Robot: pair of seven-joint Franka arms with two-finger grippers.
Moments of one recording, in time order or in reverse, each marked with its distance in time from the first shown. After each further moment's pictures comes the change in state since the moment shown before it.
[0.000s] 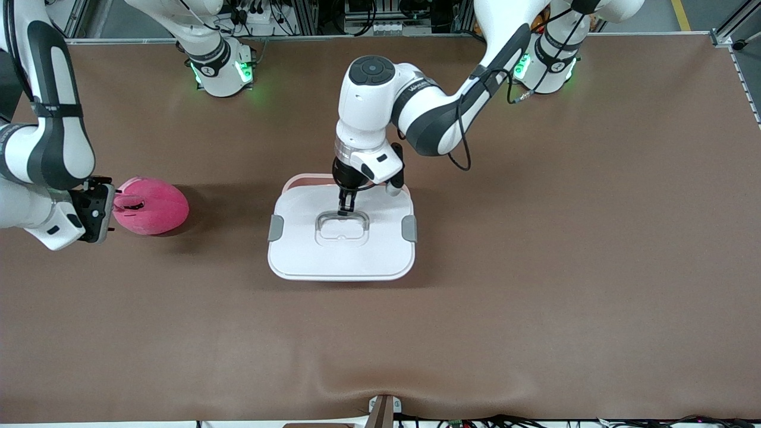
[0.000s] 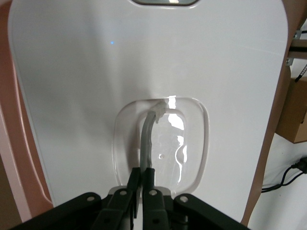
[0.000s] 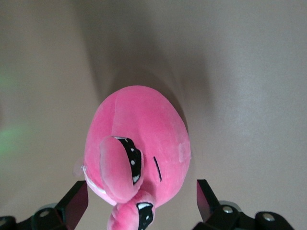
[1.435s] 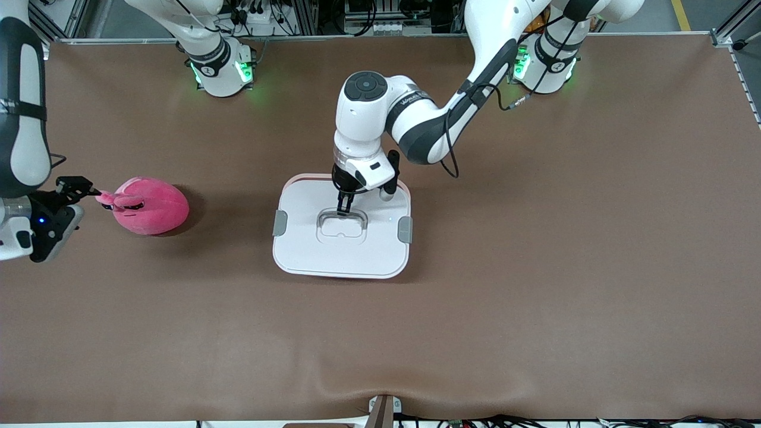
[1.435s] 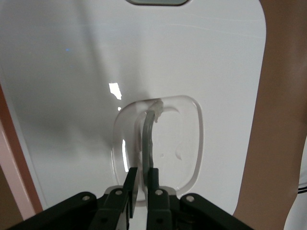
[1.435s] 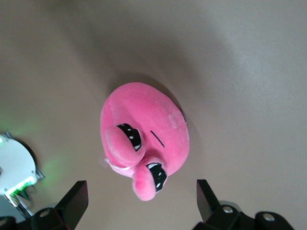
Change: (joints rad) left arm -0.023 0.051 -0.006 -0.032 -0.001 0.054 0.069; right arm -0.006 0.117 -0.014 0.323 0.000 -0.283 0.337
